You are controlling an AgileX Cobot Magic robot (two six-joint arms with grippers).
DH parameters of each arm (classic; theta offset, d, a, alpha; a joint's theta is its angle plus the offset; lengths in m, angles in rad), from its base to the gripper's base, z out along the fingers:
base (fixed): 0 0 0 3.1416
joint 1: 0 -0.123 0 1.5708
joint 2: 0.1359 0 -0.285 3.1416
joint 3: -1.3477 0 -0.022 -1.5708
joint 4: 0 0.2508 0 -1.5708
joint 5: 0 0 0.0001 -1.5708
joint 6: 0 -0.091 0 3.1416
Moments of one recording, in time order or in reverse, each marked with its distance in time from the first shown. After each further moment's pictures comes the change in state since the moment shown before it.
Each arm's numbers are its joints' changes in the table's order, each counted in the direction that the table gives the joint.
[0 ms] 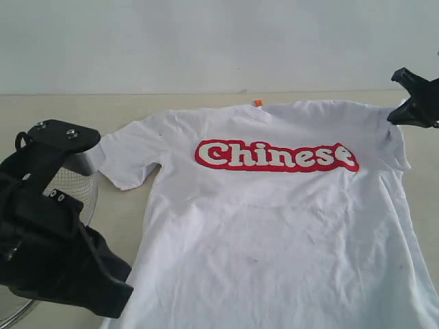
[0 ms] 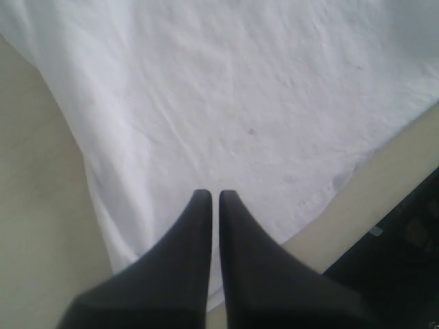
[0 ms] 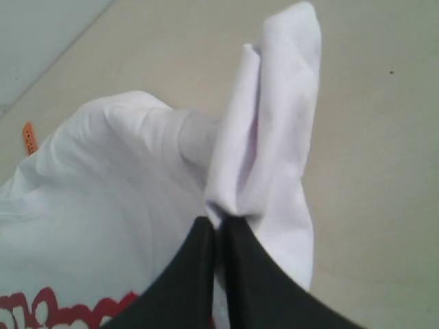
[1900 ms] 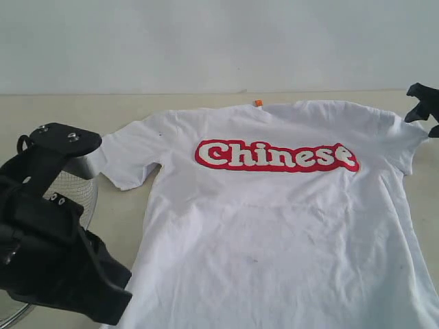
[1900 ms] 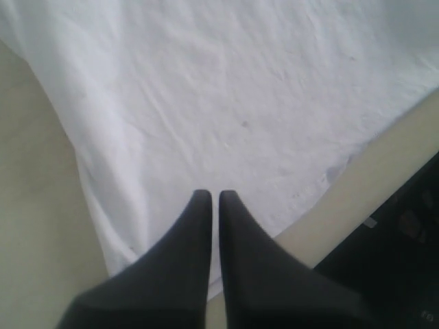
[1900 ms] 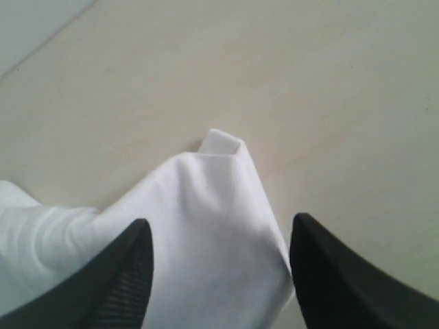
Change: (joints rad) left arm 0.000 0.000 0.000 -0.024 0.012 -0.027; right arm 0.042 0.109 0.080 -0.095 -0.203 0.019
